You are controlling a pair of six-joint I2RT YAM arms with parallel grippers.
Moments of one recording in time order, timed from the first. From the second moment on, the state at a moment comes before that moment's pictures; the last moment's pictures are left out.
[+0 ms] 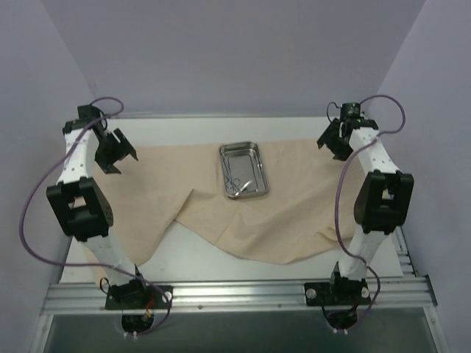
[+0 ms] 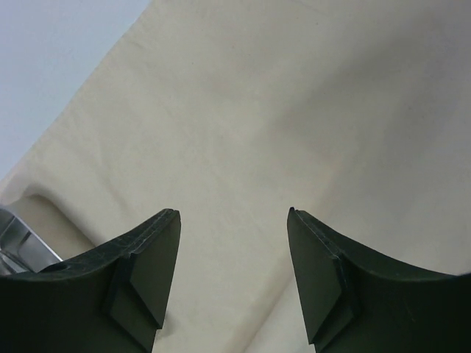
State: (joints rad) left arm 0.23 1.83 1.69 -1.03 0.14 -0.46; right arm -0.08 1.83 1.56 -0.71 0.06 0.59
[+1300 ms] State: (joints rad) left arm 0.17 2.75 2.74 -1.42 -0.02 -0.34; right arm 0.04 2.55 2.29 -0.88 0.14 0.32
